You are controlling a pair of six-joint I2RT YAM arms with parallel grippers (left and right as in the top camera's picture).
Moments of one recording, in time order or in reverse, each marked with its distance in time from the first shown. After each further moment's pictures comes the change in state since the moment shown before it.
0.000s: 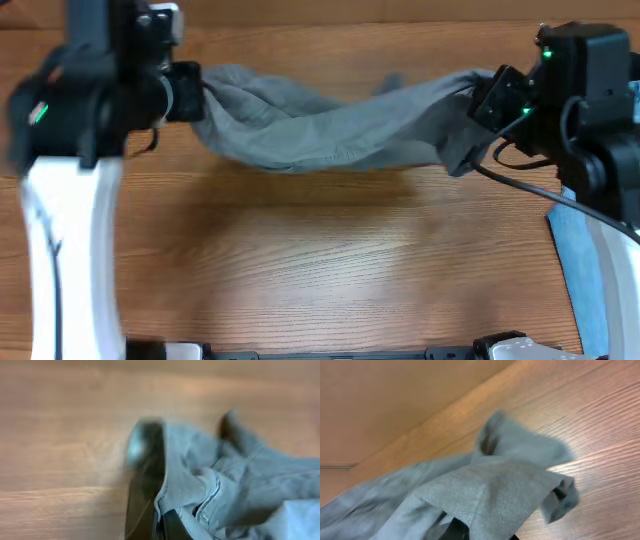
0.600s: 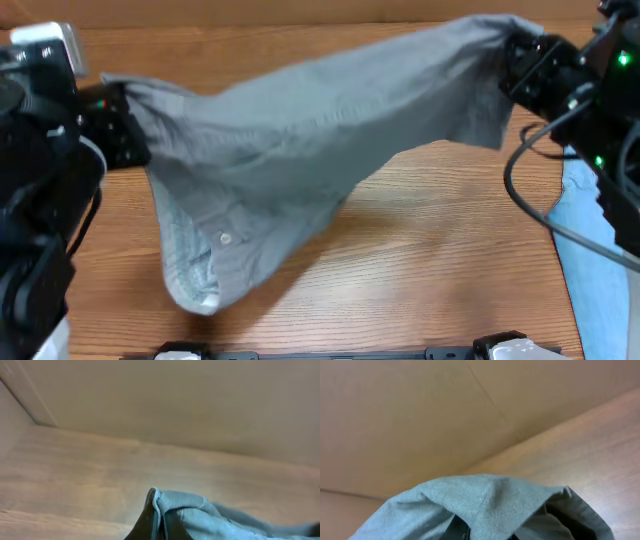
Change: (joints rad) left arm 0.000 -0.258 0.054 0.091 -0.212 -0.078; right arm 0.000 -0.028 0.142 0.171 0.037 -0.017
